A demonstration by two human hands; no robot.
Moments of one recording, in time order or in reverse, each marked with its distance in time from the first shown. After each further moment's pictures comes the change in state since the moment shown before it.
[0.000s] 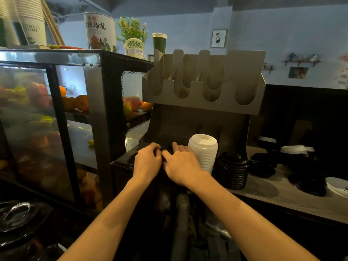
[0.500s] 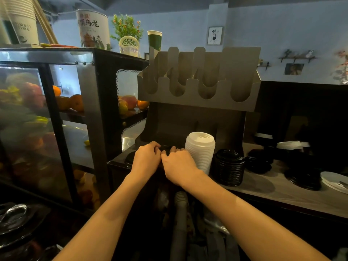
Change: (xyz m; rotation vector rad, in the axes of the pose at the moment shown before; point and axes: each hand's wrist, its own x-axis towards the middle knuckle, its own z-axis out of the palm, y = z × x) left_hand 0.007 0.008 0.002 0.134 -0.110 0.035; right_hand -0.007 -0.004 -0.004 -0.127 -0.062 -0.026
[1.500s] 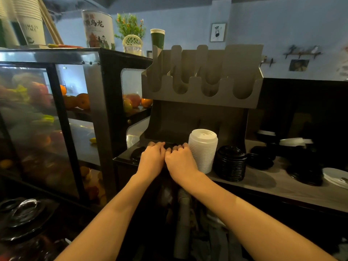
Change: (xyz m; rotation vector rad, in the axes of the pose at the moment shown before) left_hand -0.011 -0.006 0.005 0.022 -0.009 0.098; right_hand -0.005 -0.013 0.007 -0.076 0.152 0.050
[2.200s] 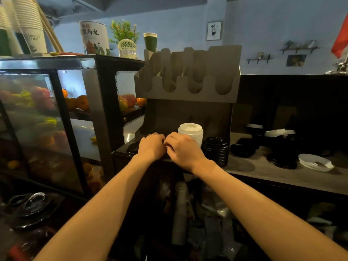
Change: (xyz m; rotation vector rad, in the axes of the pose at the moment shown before) left_hand -0.009 0.065 -0.034 0.326 -0.218 0.017; right_hand -0.044 0.045 -0.017 0.573 0.326 -0.071
